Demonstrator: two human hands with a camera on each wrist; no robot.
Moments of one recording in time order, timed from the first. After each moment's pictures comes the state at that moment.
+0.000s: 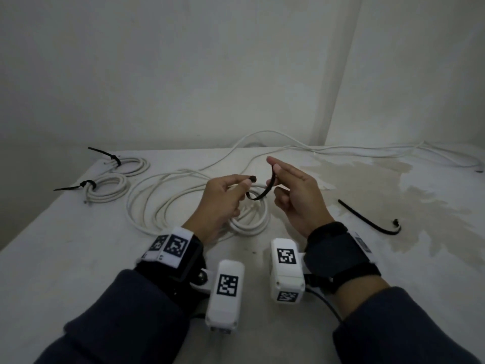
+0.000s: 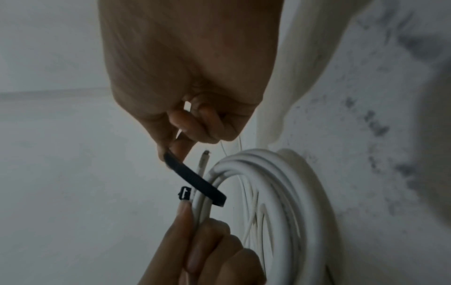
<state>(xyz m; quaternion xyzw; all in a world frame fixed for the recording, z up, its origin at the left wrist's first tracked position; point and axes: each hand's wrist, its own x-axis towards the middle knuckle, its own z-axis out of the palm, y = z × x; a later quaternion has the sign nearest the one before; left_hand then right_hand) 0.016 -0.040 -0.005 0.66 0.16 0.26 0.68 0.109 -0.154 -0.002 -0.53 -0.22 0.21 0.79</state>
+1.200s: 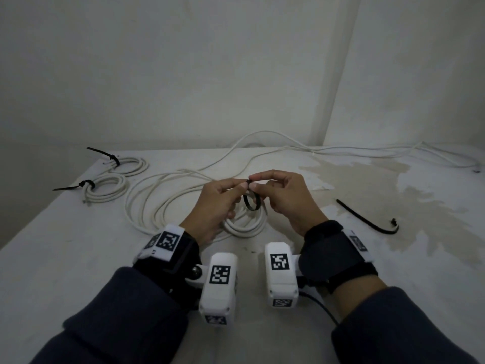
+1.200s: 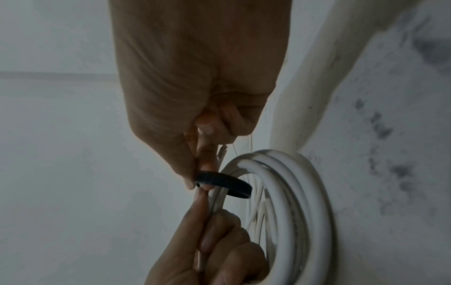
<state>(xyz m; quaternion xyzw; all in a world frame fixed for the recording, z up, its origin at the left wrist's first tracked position) 0.010 -0.036 -0.008 0.66 0.15 0.25 0.69 0.100 -0.153 0.003 -0.65 -0.33 0.14 0.67</state>
